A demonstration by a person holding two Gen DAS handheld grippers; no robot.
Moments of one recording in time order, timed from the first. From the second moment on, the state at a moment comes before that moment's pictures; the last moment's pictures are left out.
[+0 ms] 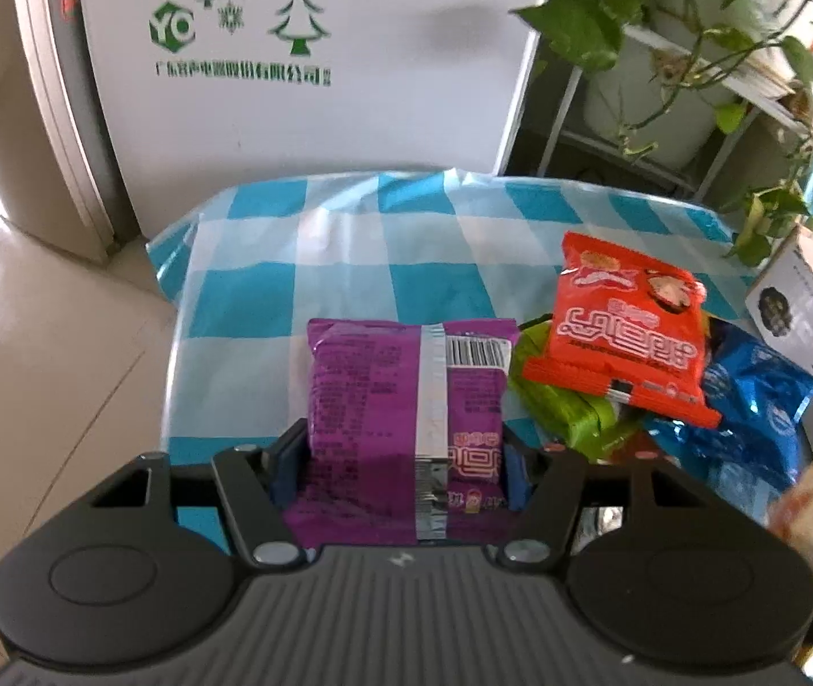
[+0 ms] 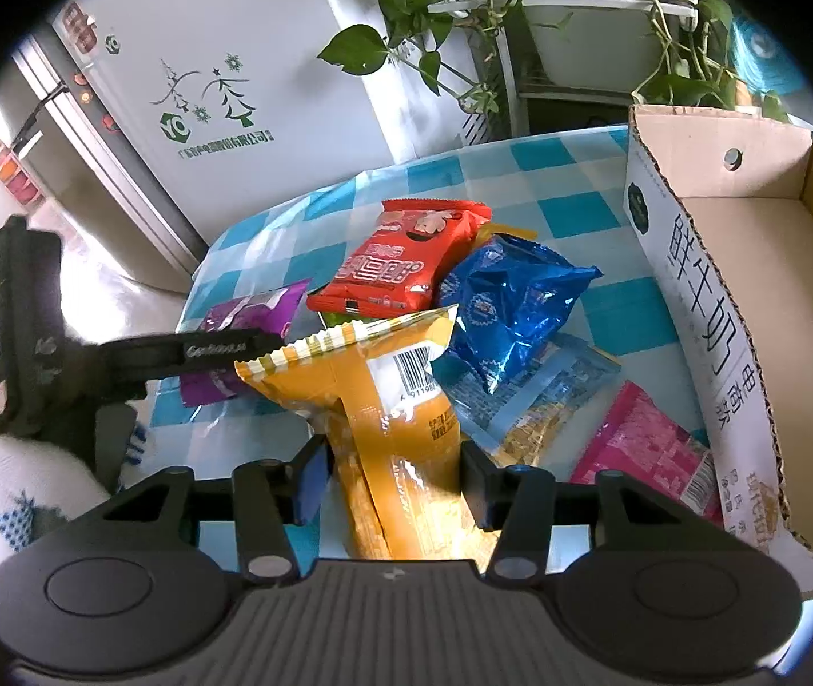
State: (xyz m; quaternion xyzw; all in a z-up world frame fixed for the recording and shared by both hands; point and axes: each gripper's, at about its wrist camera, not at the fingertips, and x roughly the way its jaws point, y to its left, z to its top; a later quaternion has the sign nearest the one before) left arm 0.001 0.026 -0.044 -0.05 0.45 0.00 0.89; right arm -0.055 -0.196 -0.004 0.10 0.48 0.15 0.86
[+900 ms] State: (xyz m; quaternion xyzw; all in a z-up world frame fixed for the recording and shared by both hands) left arm -0.083 0.003 -0.004 -0.06 0.40 -0.01 0.92; right arm -0.058 -0.212 0.023 0.12 0.43 0.15 0.88
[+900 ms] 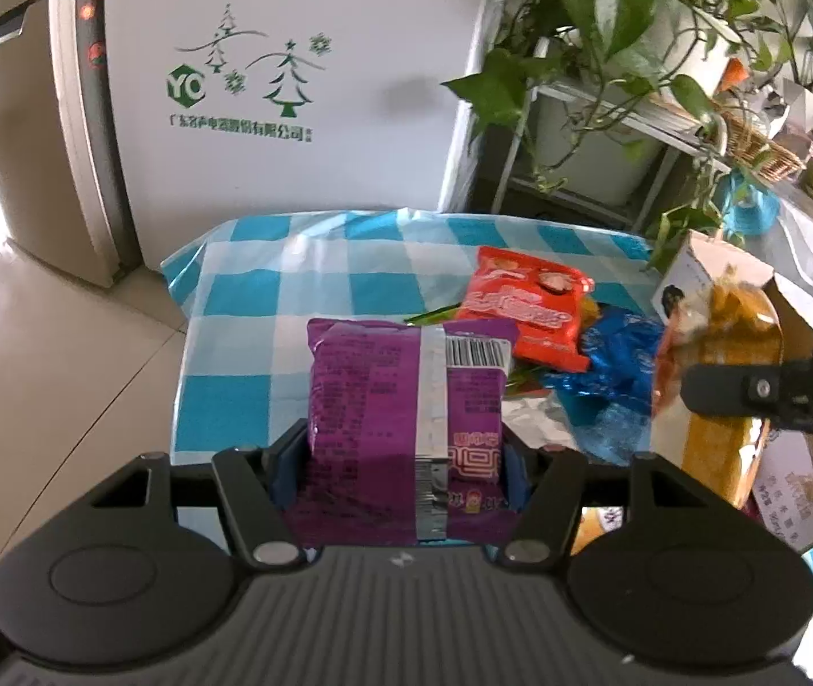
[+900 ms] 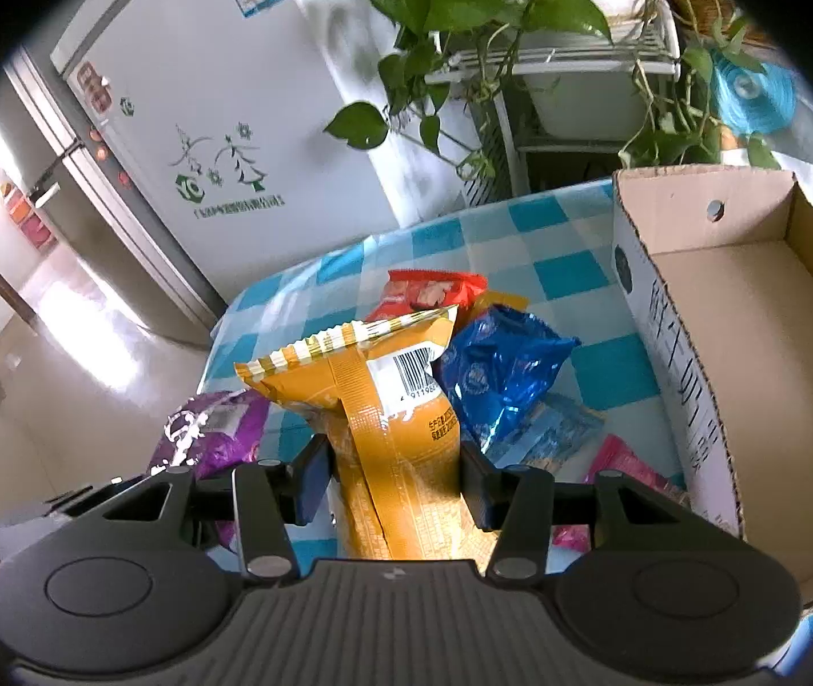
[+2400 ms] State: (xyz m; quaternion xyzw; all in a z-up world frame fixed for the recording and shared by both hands) left arm -0.060 -0.221 0.036 -0.05 0.39 -0.22 0.89; right arm -0.085 -0.406 0.063 0.24 0.33 -0.05 0.91
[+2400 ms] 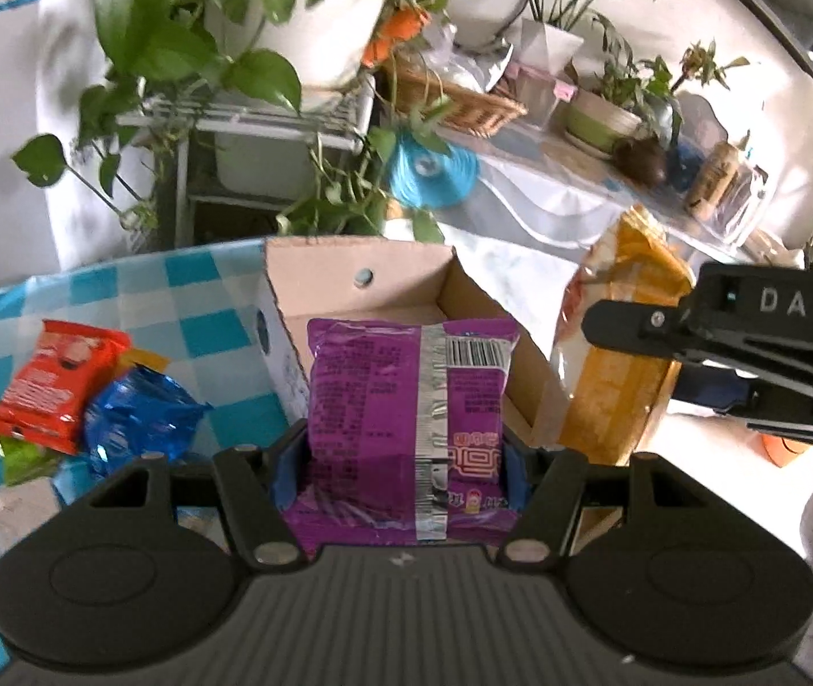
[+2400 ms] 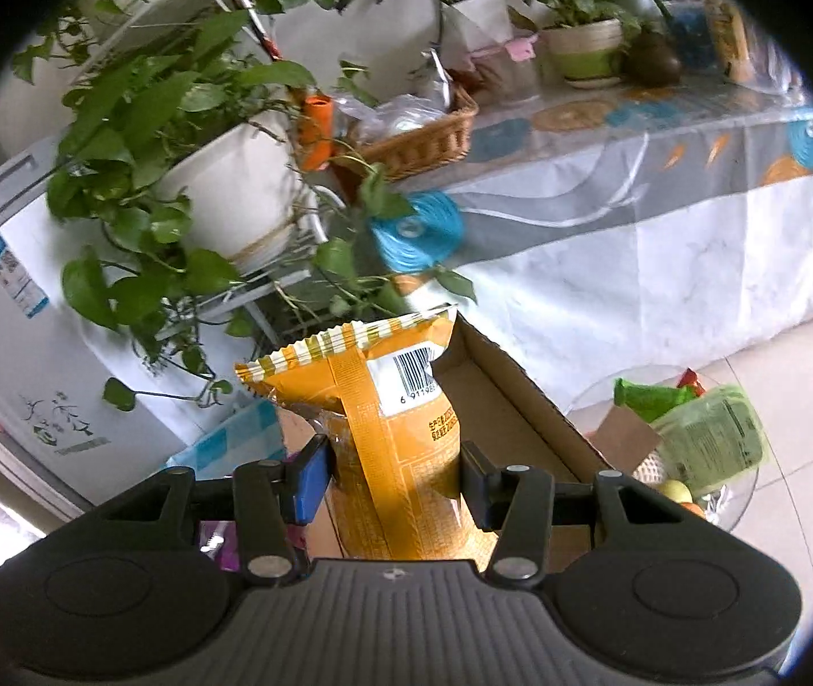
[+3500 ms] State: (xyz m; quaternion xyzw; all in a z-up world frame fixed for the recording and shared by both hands) left arm -0.067 -0.185 0.039 0.01 0.40 -0.16 0.90; right arm -0.079 -0.392 0.062 0.25 0.32 0.00 0.91
